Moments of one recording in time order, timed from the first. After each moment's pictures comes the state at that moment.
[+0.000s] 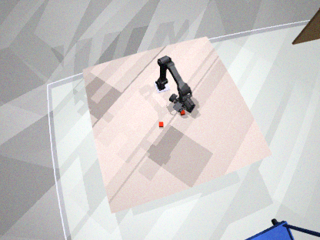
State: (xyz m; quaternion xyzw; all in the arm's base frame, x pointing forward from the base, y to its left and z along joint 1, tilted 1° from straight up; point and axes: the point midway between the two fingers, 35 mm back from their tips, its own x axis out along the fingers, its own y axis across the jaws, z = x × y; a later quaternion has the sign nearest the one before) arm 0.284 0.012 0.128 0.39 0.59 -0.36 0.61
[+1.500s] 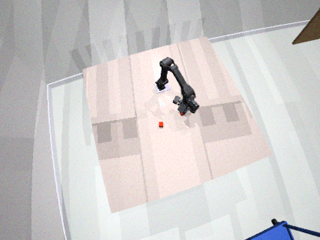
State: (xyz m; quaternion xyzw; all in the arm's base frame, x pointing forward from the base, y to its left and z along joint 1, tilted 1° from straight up) arm 0.294 0.043 0.090 0.37 0.60 -0.34 0.62
